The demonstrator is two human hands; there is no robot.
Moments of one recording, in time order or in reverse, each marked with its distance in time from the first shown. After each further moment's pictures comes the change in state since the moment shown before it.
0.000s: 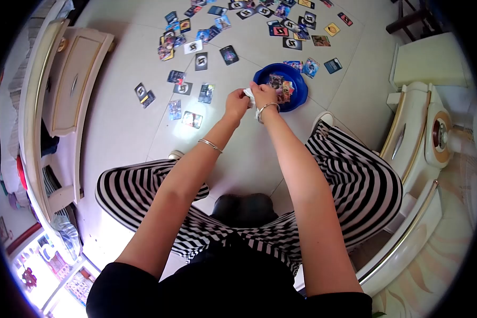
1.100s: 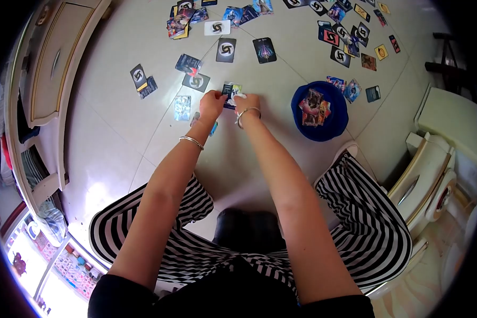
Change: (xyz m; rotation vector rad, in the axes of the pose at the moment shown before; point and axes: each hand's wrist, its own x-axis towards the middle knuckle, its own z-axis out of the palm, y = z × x) left_hand 0.098 -0.104 -0.152 0.582 0.307 -0.203; right_hand 0.041 0.050 0.175 -0.018 -0.145 0.464
